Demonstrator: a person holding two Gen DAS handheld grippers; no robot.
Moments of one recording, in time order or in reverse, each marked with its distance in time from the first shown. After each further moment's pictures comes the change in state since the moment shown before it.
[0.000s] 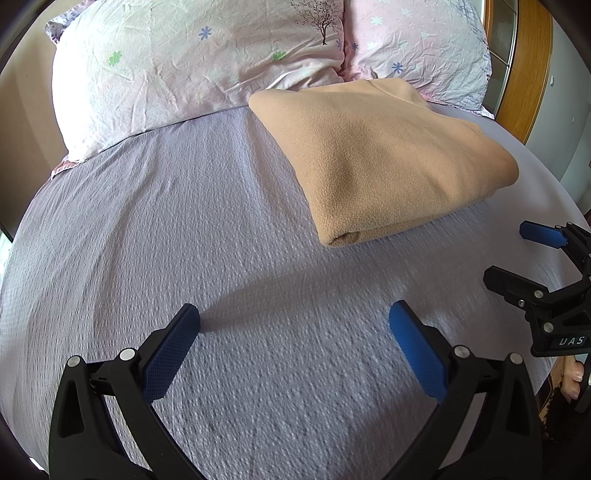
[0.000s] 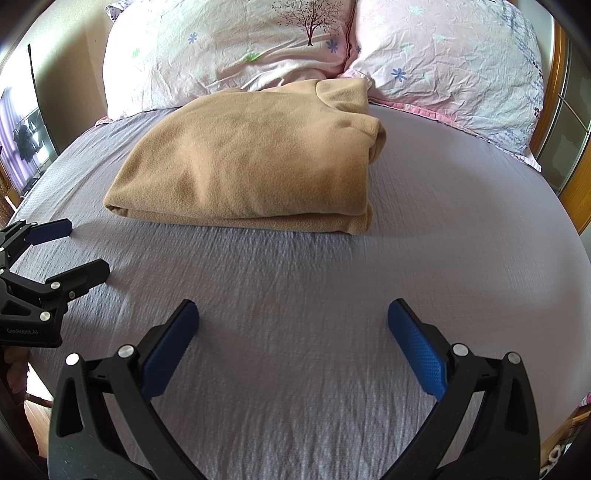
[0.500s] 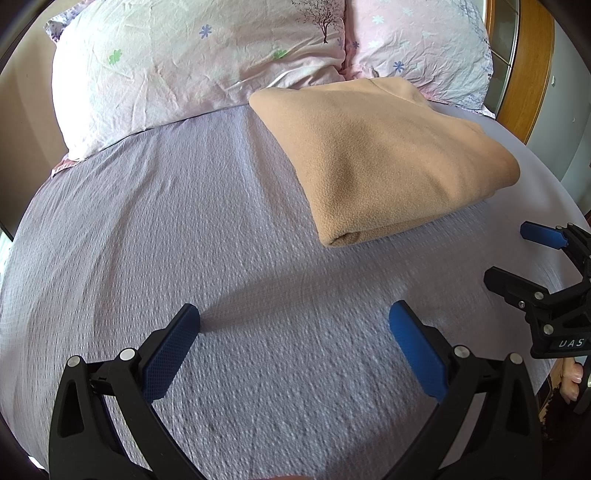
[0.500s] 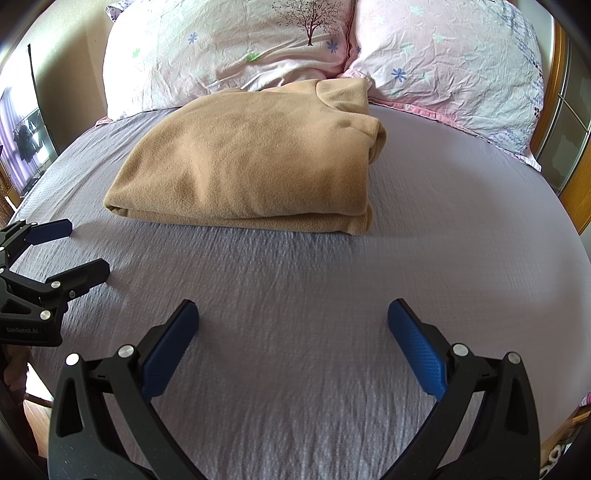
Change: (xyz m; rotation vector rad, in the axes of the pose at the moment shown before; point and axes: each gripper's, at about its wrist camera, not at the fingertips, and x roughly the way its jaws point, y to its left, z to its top) left arm 0.001 0.000 0.000 -0.002 0.001 0.001; right arm 0.000 0.000 0.000 0.002 0.000 -0.001
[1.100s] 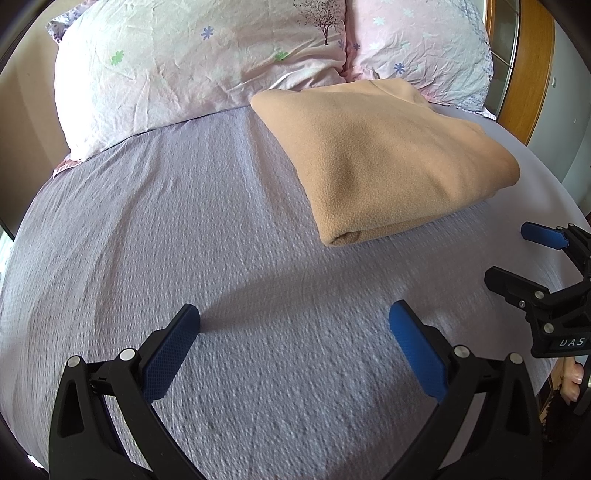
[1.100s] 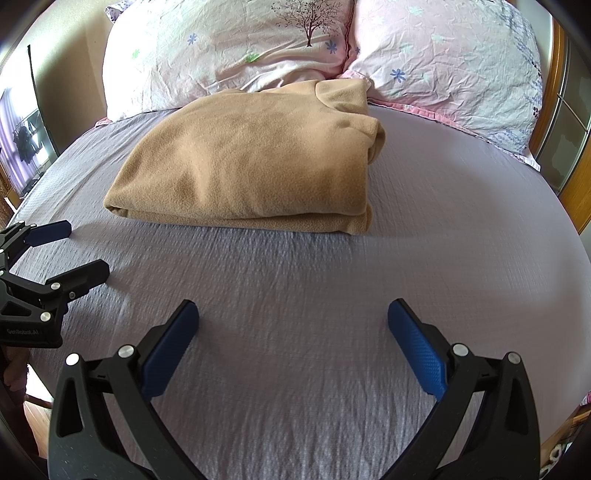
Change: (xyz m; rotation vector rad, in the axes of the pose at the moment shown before) left arm 0.000 0.001 0.000 -0.003 -0.004 0.006; right arm 0.001 0.000 0.000 -0.003 -0.001 0.002
